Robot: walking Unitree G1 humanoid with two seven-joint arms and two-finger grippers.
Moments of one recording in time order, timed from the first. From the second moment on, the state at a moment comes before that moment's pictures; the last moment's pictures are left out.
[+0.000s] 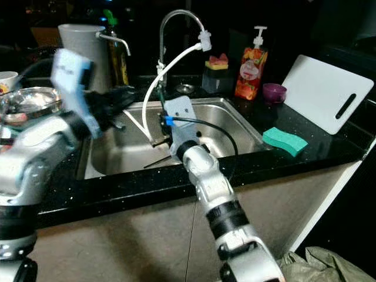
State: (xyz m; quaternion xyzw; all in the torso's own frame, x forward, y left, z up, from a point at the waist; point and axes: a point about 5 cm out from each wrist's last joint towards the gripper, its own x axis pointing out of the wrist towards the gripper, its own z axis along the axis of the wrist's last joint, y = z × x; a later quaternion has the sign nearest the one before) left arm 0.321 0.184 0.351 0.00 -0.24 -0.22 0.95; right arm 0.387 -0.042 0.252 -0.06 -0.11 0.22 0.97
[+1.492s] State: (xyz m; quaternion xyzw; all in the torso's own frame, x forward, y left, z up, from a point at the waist) left arm 0.328 0.183 0.275 0.08 0.00 -0.02 1.00; right arm 0.361 -0.095 0.283 0.03 -0.23 0.11 0.97
